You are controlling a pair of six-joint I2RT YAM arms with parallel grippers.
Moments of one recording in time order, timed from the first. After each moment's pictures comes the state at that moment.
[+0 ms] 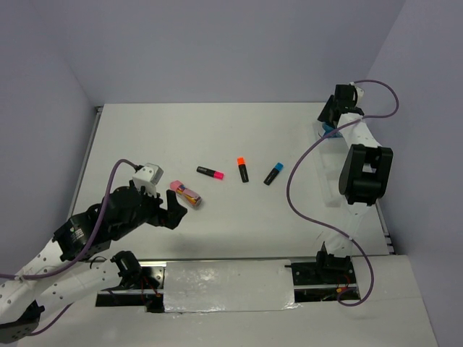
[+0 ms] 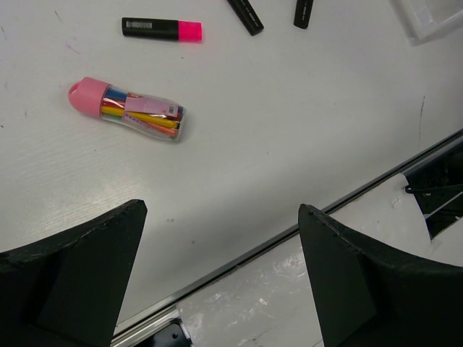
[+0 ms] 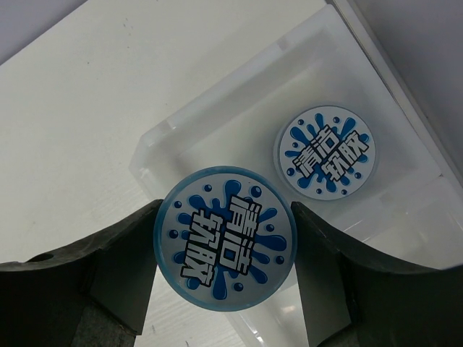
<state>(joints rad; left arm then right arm) -0.88 0.60 0.91 -0.84 -0.25 -0.48 -0.14 2.02 1.68 -0.38 0.25 0.35</state>
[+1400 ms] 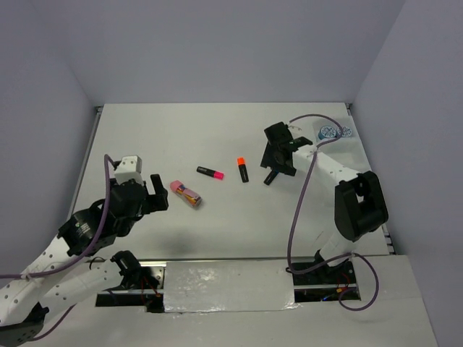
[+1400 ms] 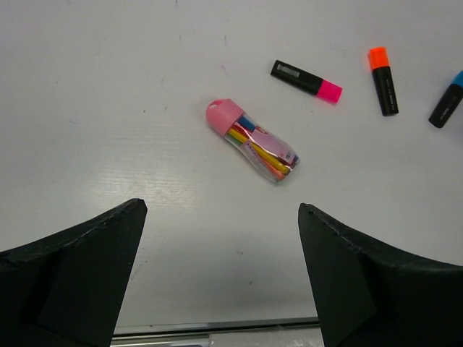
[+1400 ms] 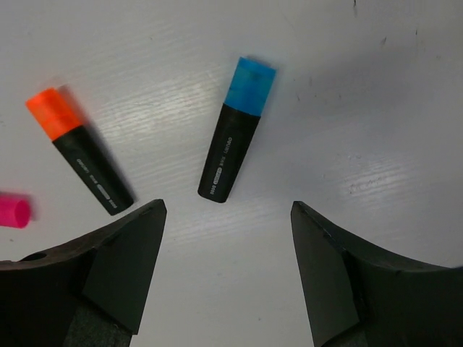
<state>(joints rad) -0.79 0.67 0.92 -0.91 -0.63 -0.63 0.42 1.64 1.21 -0.62 0.32 0.68</state>
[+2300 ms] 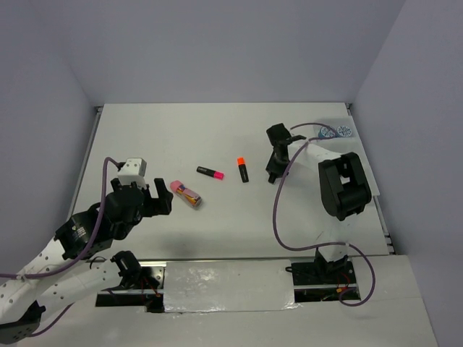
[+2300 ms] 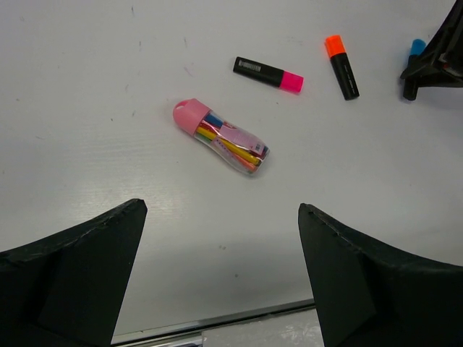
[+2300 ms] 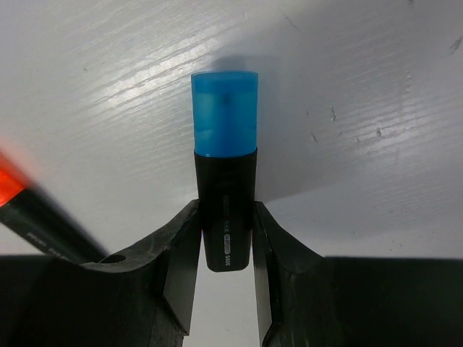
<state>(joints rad) -0.86 0.62 0.92 -0.87 -0.58 -0.58 0.33 1.88 1.24 -0.56 0.20 0.74</state>
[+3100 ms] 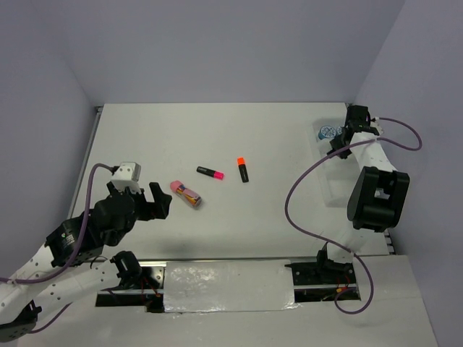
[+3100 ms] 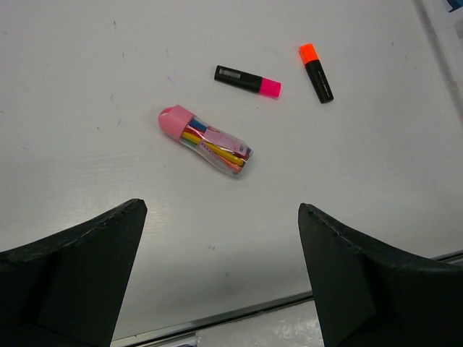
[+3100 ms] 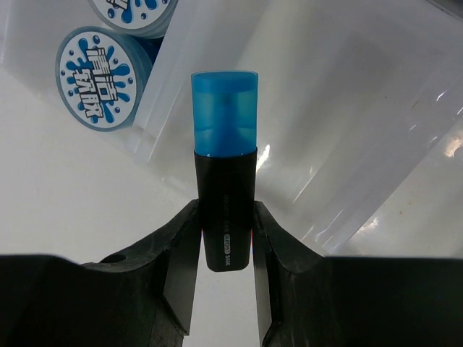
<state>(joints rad) -0.92 0.54 0.91 -0.87 -0.60 -0.59 -0.23 1.70 1.32 -0.57 0.22 0.82</state>
